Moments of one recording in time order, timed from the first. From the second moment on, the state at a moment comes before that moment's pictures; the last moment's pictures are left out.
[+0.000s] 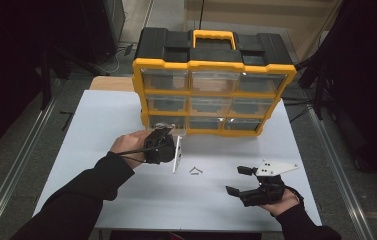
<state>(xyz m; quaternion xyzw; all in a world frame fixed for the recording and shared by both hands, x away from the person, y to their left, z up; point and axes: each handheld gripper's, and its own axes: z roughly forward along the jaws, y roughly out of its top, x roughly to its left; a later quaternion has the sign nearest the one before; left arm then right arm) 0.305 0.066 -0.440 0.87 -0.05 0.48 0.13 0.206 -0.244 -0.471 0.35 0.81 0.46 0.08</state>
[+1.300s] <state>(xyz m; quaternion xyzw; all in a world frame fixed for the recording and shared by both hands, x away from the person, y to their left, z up) 0.288 0.069 -0.442 0.87 -0.06 0.48 0.13 0.206 -0.243 -0.471 0.35 0.81 0.46 0.08</state>
